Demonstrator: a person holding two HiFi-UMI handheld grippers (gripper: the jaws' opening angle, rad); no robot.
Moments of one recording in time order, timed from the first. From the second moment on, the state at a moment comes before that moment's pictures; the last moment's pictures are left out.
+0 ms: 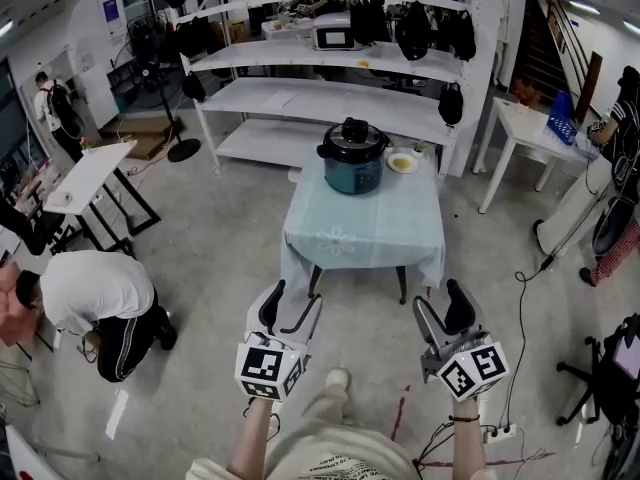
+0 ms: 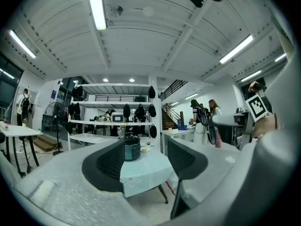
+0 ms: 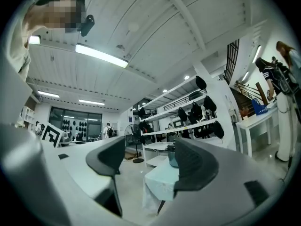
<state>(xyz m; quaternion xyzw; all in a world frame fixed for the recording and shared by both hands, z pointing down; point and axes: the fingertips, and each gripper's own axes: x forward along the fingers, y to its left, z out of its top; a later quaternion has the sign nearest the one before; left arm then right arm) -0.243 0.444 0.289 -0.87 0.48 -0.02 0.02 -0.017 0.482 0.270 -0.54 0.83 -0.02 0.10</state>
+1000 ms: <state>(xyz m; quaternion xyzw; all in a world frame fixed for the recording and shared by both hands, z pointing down) -0.206 0.219 0.294 -0.89 0.45 -0.02 0.02 0.006 0.273 0.280 -0.55 0.83 -0.02 0.09</state>
